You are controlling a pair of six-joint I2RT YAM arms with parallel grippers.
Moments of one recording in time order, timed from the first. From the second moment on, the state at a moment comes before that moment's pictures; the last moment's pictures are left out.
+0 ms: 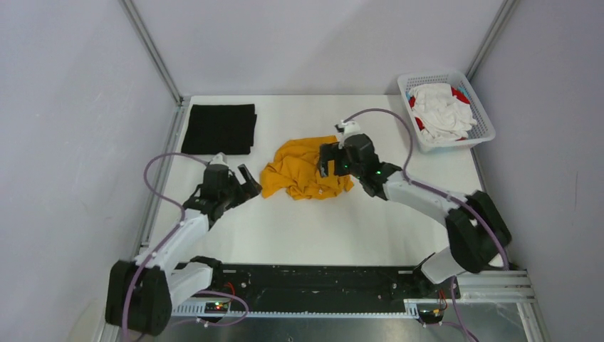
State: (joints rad) left arm -0.20 0.98 0.50 -0.23 0.02 -0.65; right arm 0.67 1.55 0.98 0.04 0.08 0.32
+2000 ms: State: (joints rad) left arm -0.30 0.61 1.31 -0.26 0.05 -0.54; right arm 0.65 0.75 1.41 -0.32 0.09 0.27
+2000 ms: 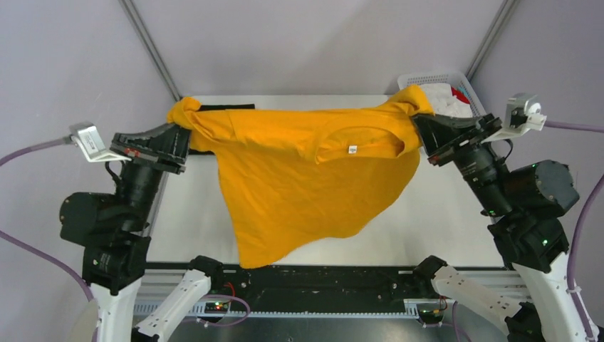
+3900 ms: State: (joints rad) left arm -0.58 0.78 0.28 -0.21 0.04 -0.73; right arm 0.19 1.22 0.92 -0.77 0.25 0.56
